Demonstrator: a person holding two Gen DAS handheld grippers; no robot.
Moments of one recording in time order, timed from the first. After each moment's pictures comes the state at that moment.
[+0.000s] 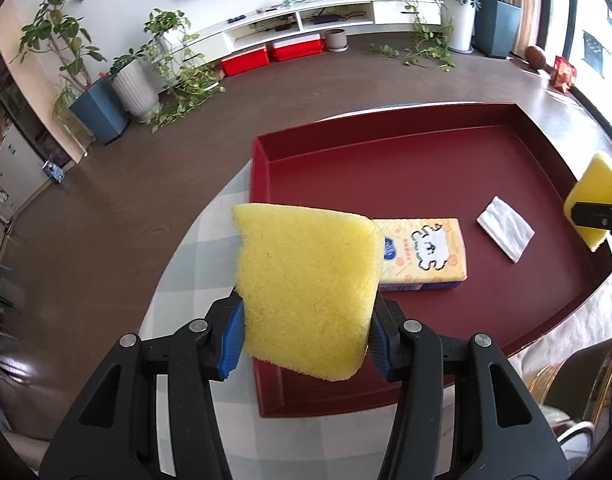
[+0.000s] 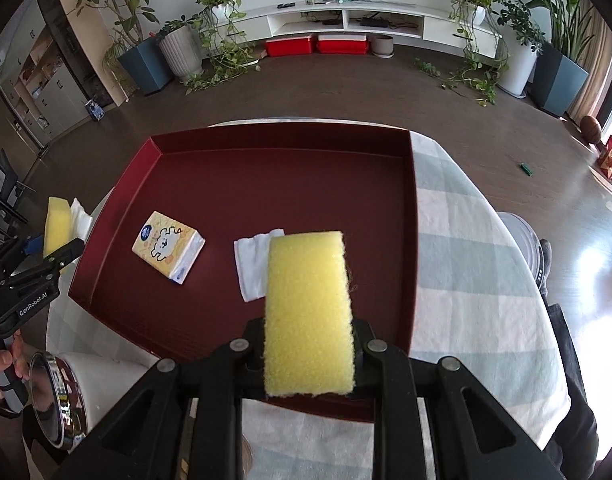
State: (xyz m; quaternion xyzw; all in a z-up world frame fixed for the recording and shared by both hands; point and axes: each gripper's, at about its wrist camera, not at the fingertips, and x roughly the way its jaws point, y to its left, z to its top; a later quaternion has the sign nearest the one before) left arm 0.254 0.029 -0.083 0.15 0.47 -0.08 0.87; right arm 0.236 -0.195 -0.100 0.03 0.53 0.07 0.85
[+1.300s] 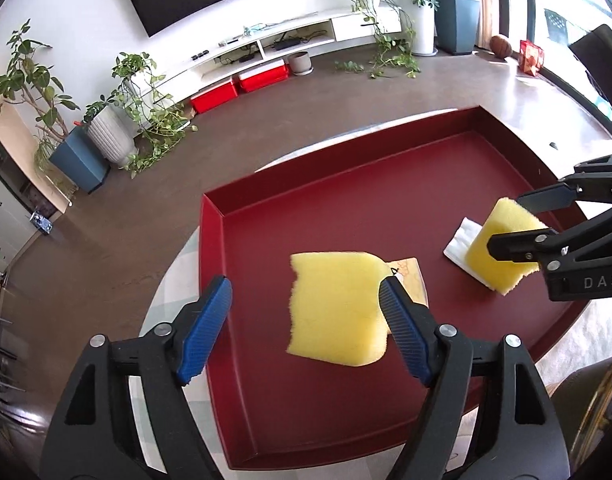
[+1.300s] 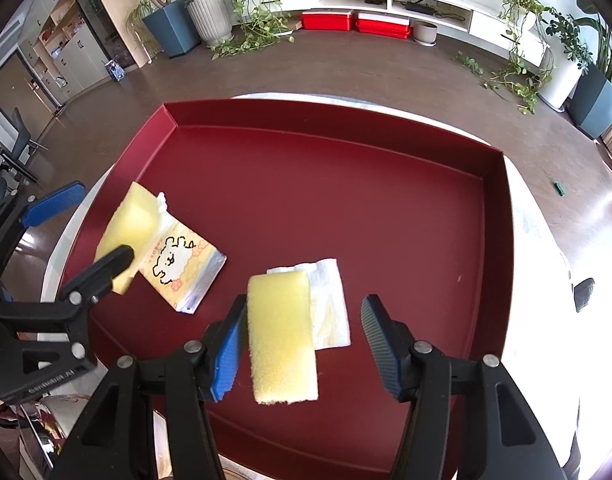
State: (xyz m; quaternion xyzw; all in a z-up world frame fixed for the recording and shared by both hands) left arm 0.265 -0.012 -0.083 0.19 0.42 -0.13 0.88; right arm 0.280 -0.160 -0.124 0.00 0.55 0.11 0.83
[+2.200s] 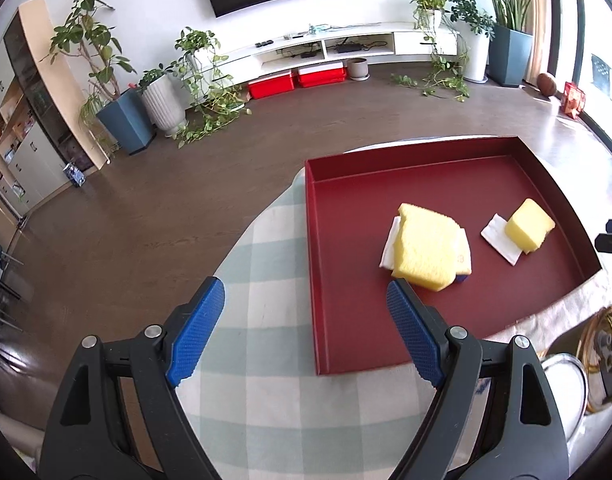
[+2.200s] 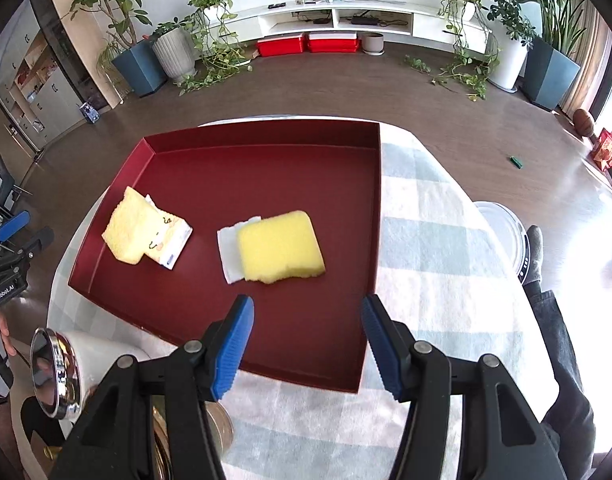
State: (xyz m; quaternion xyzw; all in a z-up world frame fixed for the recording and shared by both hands) left arm 0.210 0.075 -0.037 0.13 0.42 -0.04 0.90; right arm 0.197 -0.225 -0.087 0.04 0.53 0.04 0.85
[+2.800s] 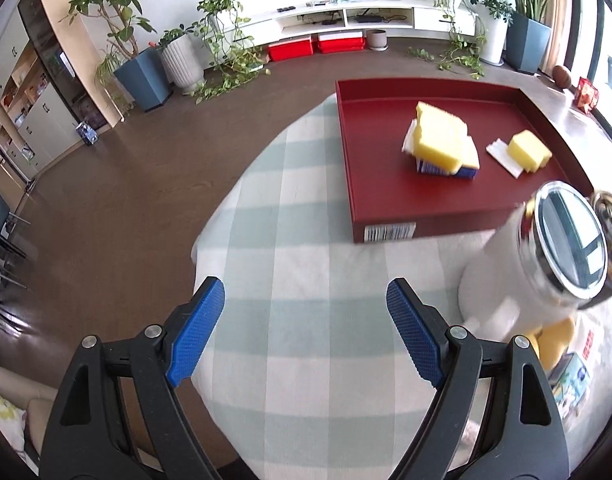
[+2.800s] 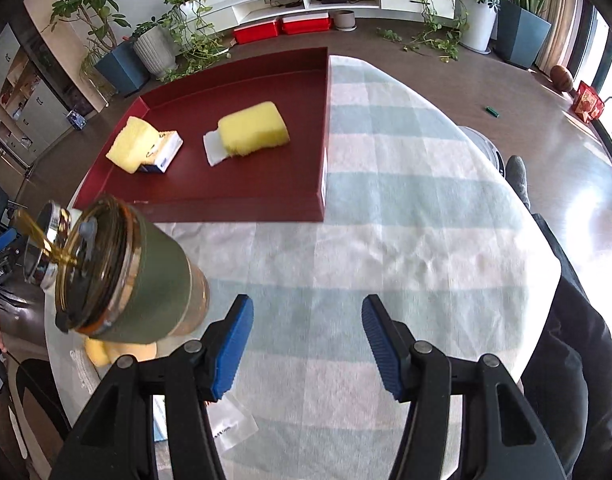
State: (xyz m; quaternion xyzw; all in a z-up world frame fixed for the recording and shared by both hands) left arm 0.120 0.122 -0.064 0.11 0.47 -0.01 0.88; right arm 0.077 -0.249 -0.116 0.08 0.55 0.01 0.83
